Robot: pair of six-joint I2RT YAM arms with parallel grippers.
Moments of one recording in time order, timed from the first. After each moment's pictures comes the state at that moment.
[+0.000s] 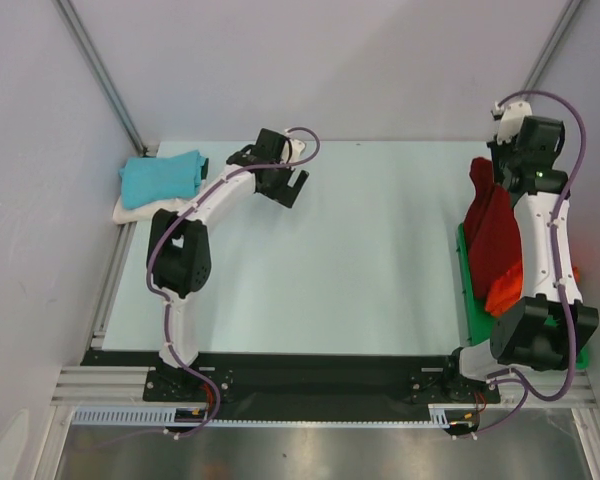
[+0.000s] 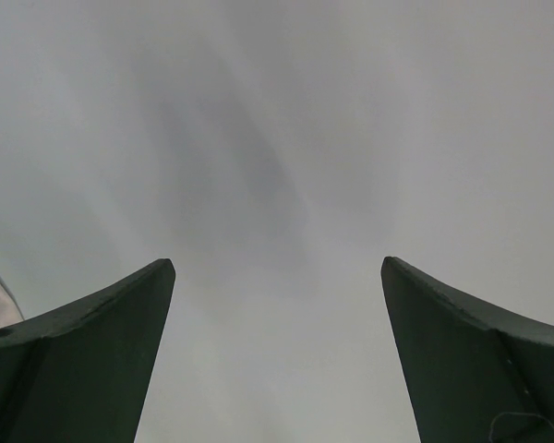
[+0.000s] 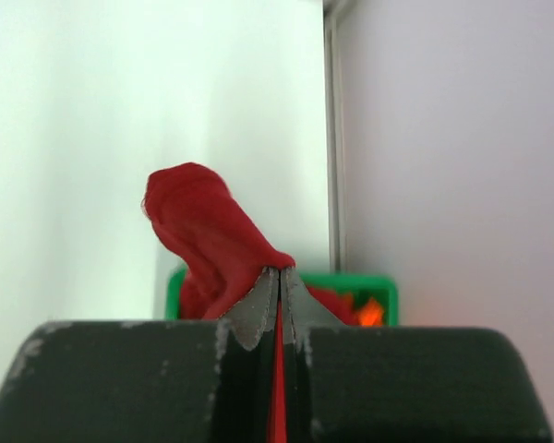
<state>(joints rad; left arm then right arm) -0.42 2.08 1.82 -0.66 -0.04 0.16 -0.21 1.45 1.47 -0.56 0.04 -0.39</state>
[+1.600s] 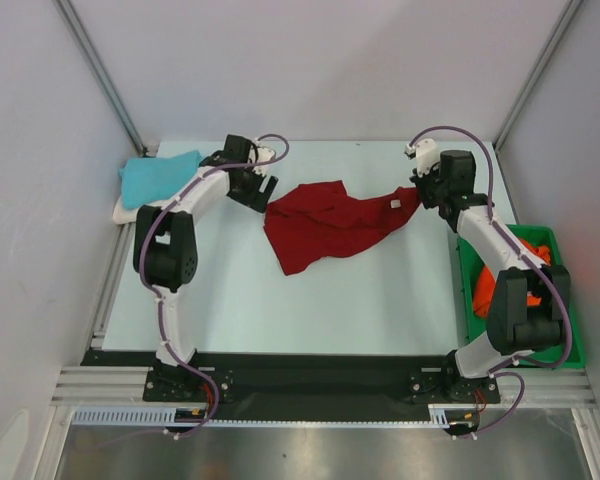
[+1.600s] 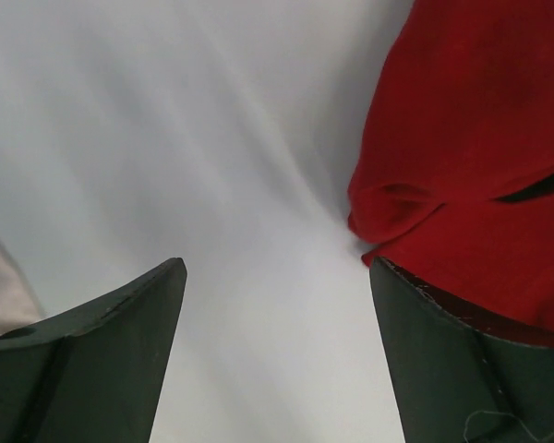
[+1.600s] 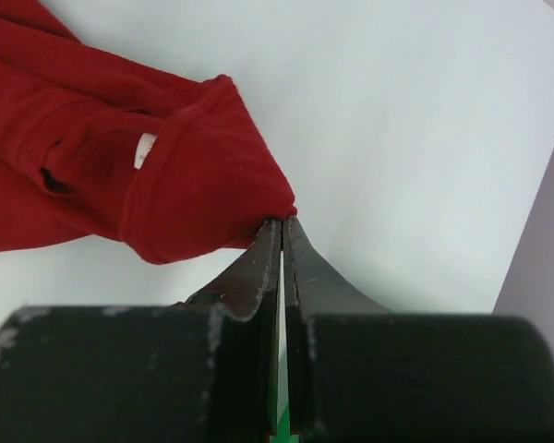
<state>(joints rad) -0.25 2.05 1.68 -0.62 0.07 0.26 0.10 1.55 1.16 -0.18 -0.07 -0.43</state>
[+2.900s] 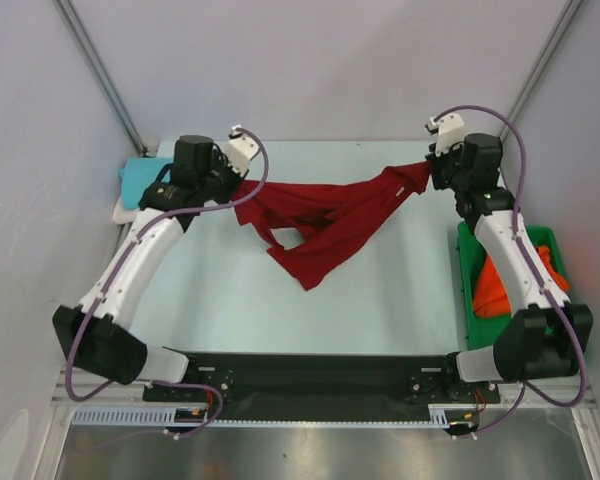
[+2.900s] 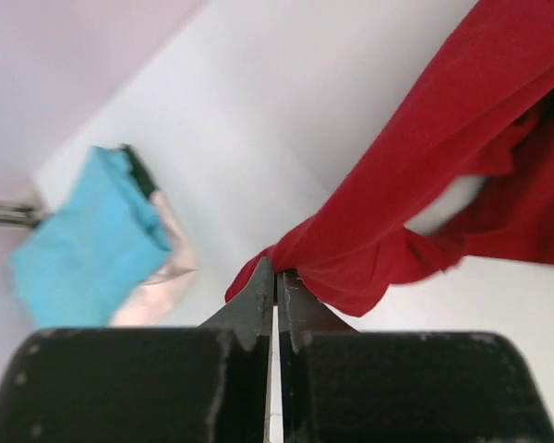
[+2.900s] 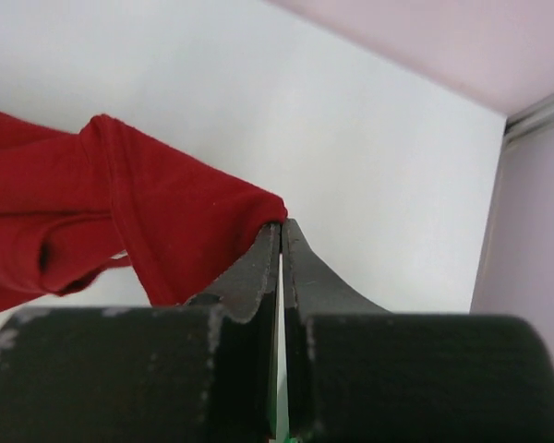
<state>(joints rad) -0.31 1.40 1.41 -0.60 0.10 0.43 0.08 1.40 1.26 -0.22 -0.12 -0.32</state>
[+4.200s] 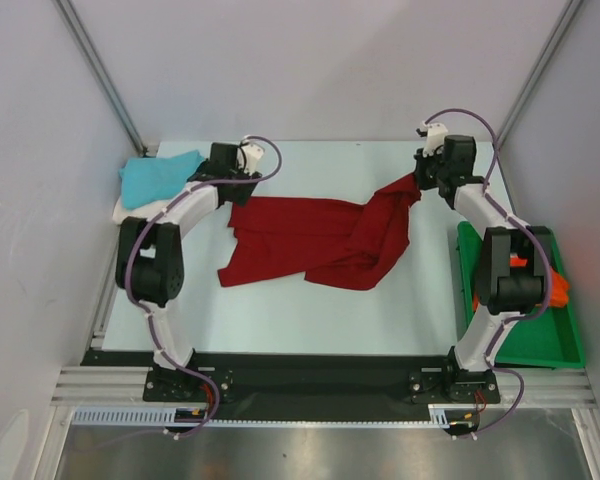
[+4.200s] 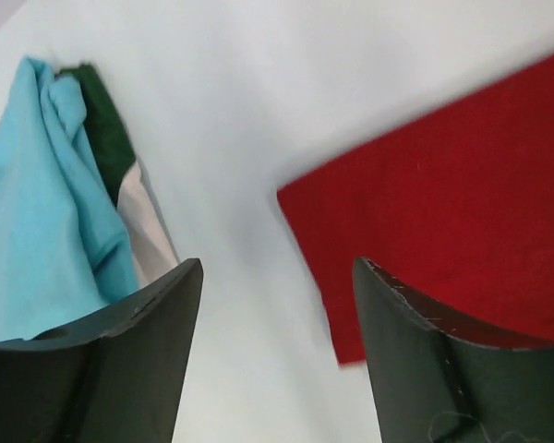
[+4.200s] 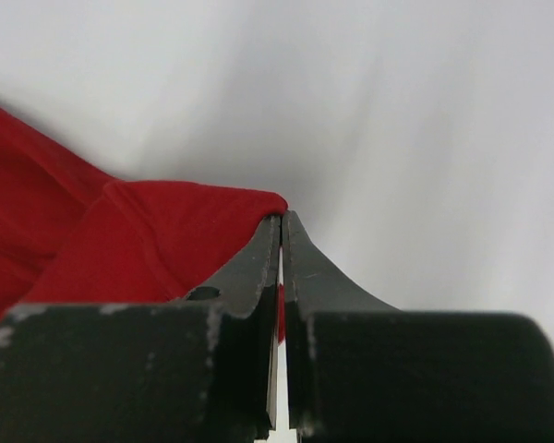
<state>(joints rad) -0.22 1.96 1.48 -0.26 -0.12 0.43 0.01 1.82 1.36 -0.08 -0.25 -0.16</state>
